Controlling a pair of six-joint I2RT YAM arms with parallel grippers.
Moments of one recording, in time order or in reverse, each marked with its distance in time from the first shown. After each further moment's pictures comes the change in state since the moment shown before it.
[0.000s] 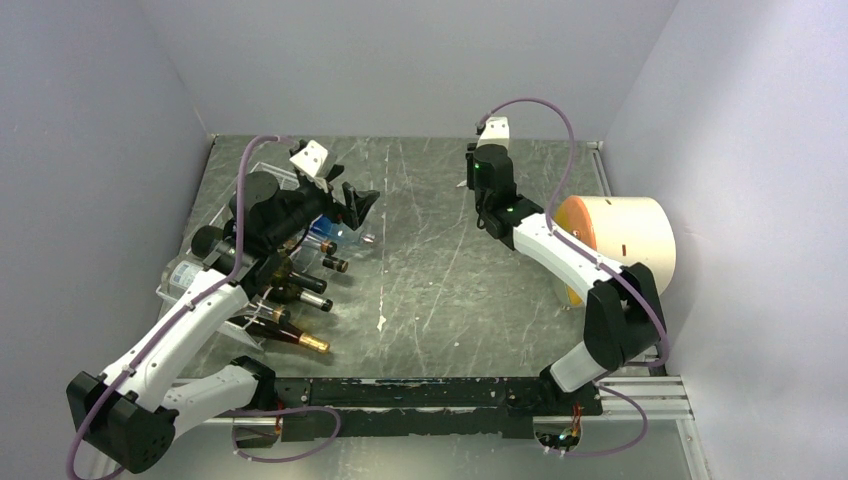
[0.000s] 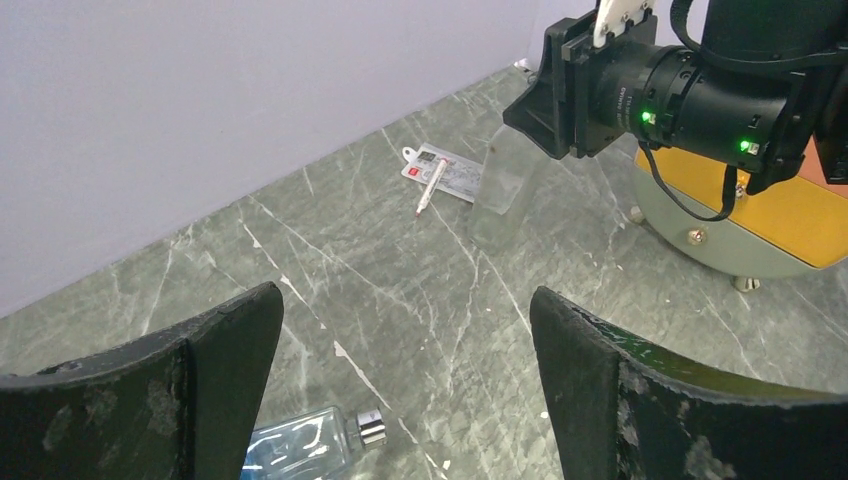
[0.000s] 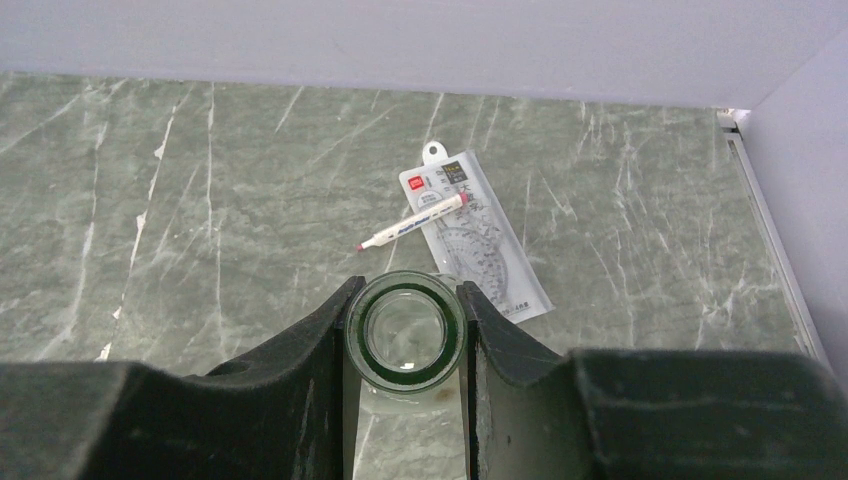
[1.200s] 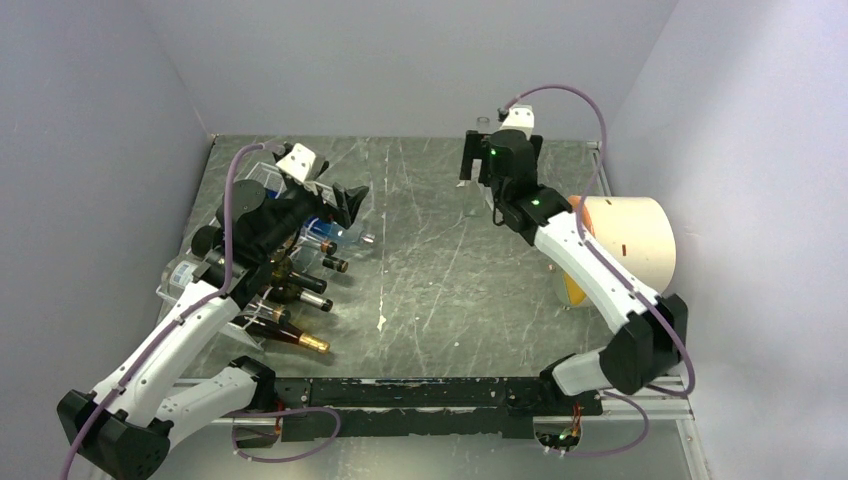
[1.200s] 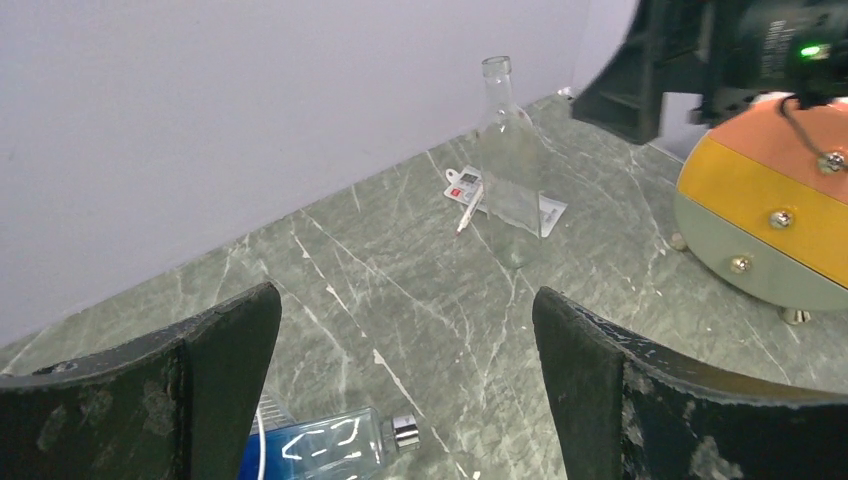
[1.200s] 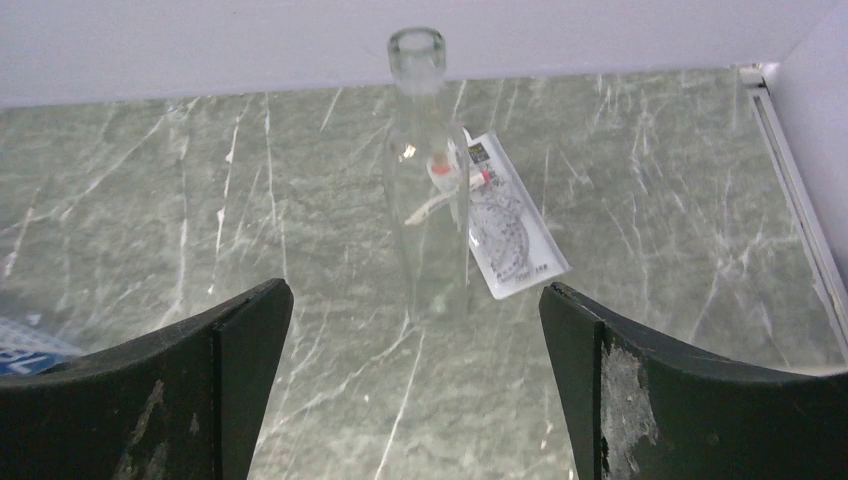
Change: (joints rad) left arm 0.000 -0.069 -0.014 0.000 -0.084 0.034; right arm -0.003 -0.108 0.146 -0.310 -0.045 0.162
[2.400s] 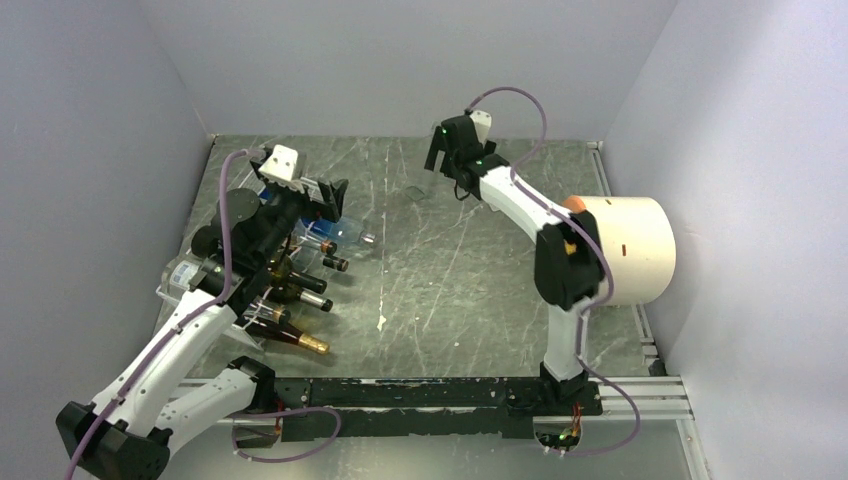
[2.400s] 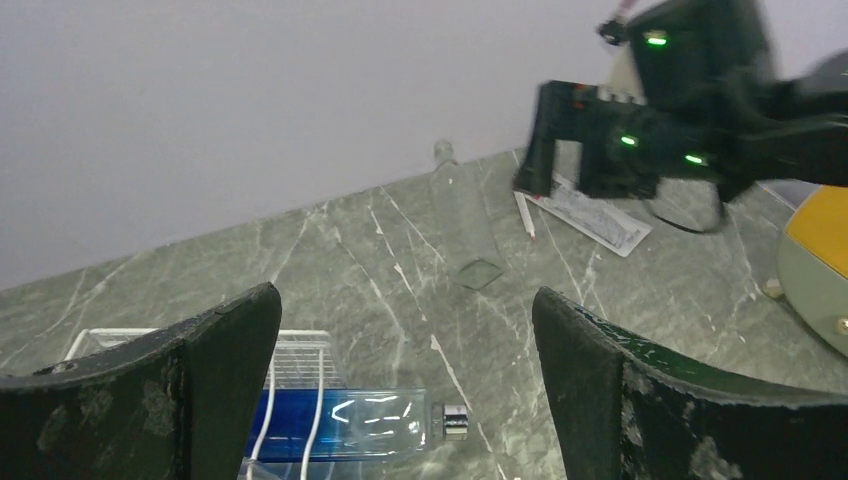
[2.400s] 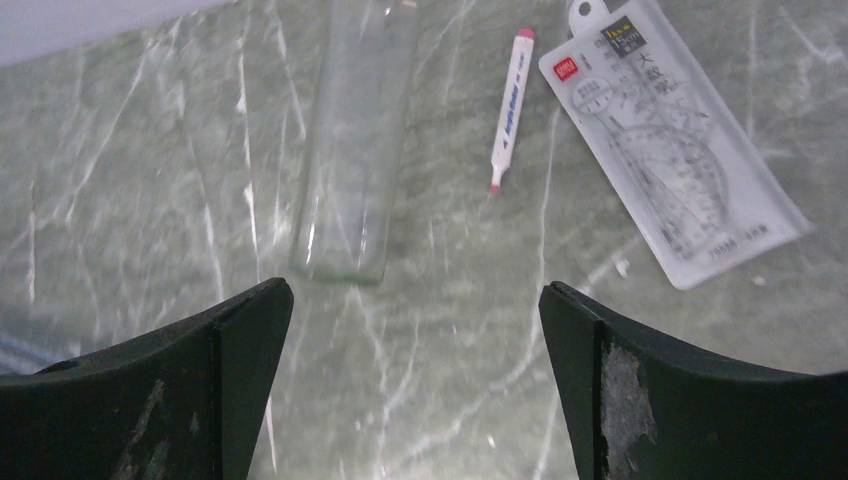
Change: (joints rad) left arm 0.036 -0.057 -0.063 0.016 -0.199 -0.028; right arm -0.028 0.516 0.328 -0.111 -0.130 0.328
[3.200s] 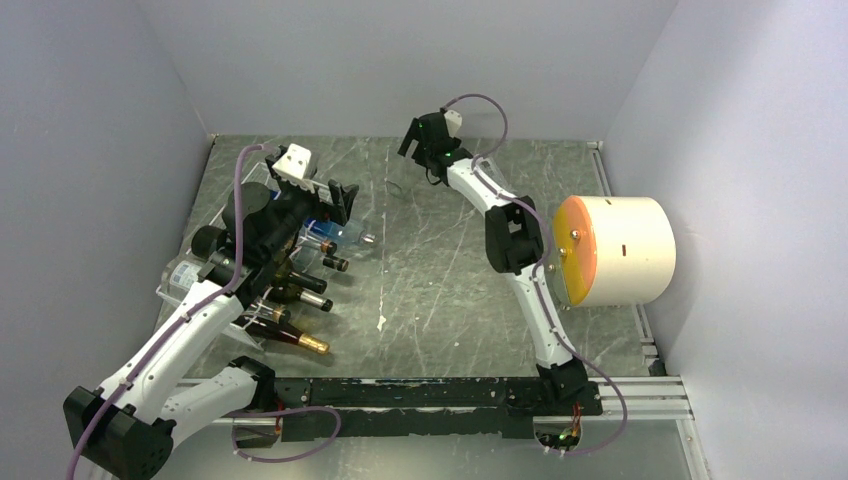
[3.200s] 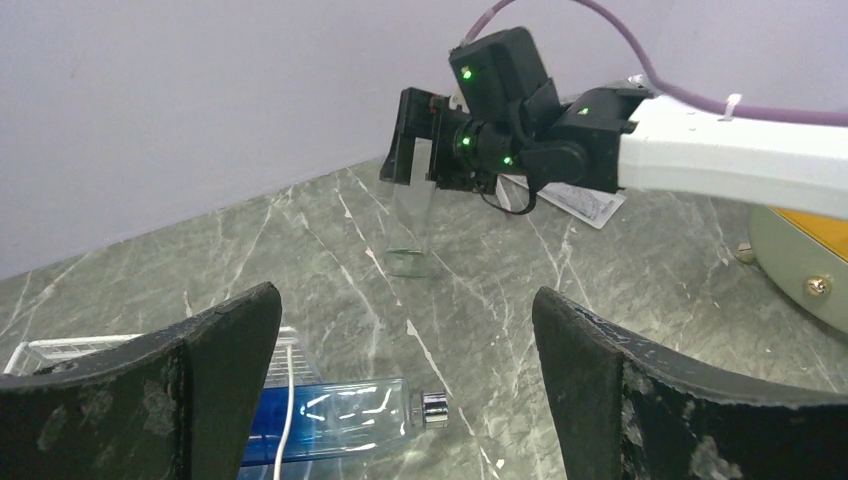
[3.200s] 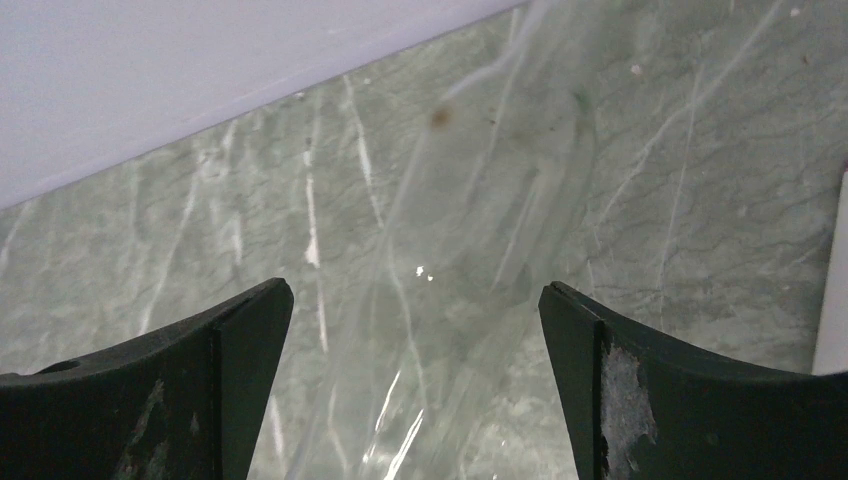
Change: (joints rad) left arm 0.001 0.061 0.004 -0.002 0.089 -0.007; right arm -0.029 0.640 0.677 0.052 -0.180 0.142
